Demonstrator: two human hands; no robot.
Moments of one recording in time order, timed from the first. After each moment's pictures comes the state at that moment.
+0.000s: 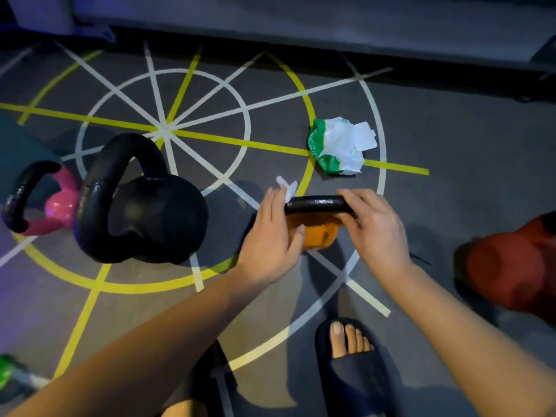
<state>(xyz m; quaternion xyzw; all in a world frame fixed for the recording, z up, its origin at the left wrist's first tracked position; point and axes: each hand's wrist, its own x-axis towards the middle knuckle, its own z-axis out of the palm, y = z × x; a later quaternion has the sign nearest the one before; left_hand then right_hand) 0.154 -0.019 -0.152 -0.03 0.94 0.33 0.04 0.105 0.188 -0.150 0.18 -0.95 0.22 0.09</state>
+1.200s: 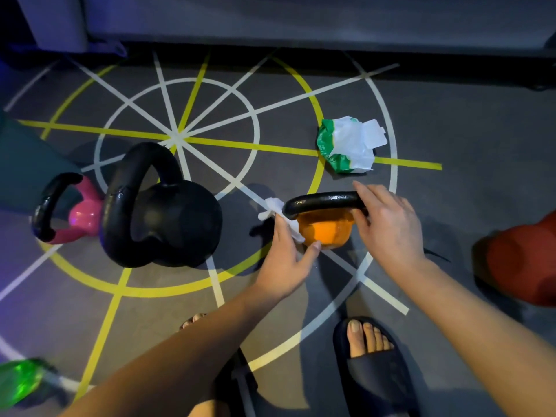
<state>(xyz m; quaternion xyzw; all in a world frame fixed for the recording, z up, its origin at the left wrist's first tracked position) 0.178 -0.020 -0.180 -0.07 0.83 0.54 0.07 0.112 0.174 -0.136 0.15 -0.97 0.16 0.10</state>
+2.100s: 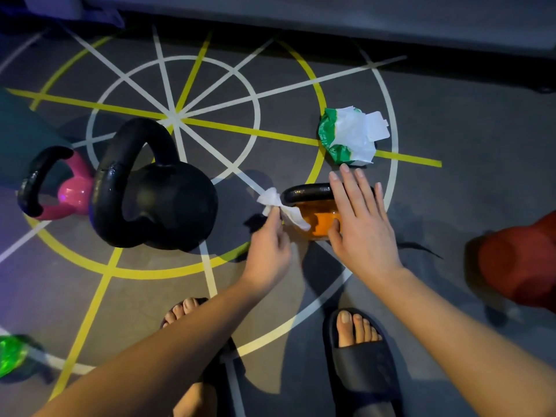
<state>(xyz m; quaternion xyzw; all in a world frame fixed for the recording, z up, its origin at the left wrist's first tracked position) 0.190 -0.031 -0.185 -0.11 0.82 0.56 0.03 0.133 0.154 -0.151 0.23 -0.97 0.10 0.05</state>
